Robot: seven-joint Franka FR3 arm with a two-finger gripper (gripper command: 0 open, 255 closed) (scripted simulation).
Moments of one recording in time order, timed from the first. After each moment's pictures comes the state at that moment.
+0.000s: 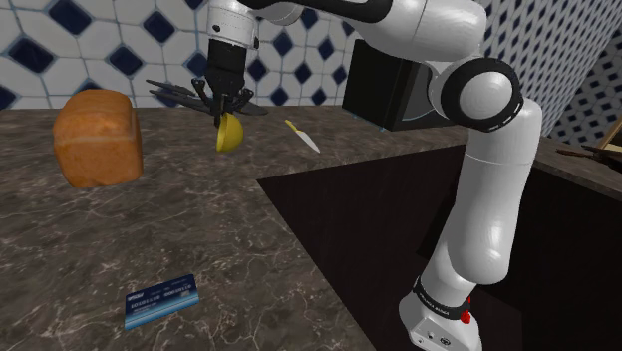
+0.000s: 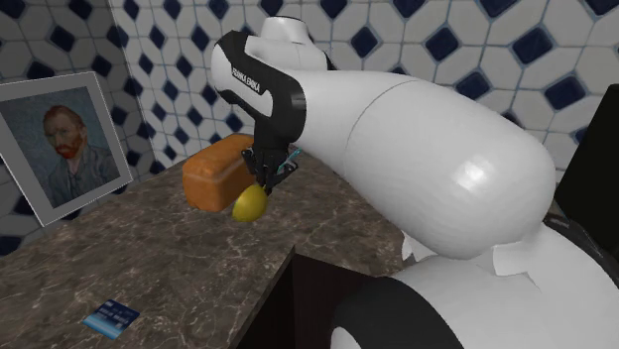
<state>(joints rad) 0.15 0.21 0.26 -1.30 0.12 1.56 0.79</state>
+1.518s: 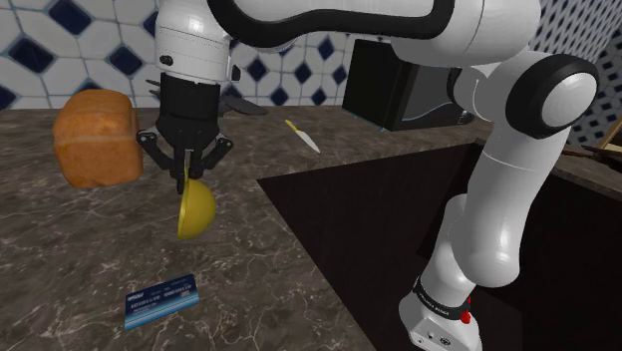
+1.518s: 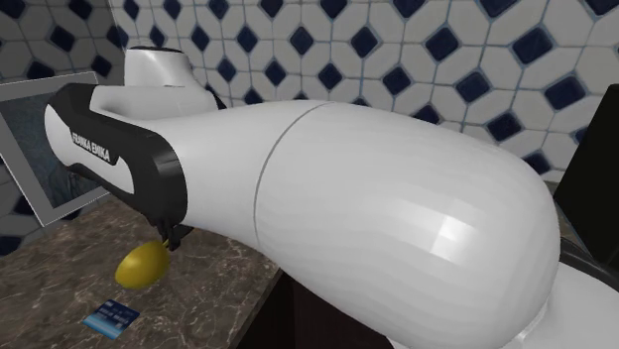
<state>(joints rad) 0.34 0.06 0.41 -1.60 0.12 1.76 1.12</state>
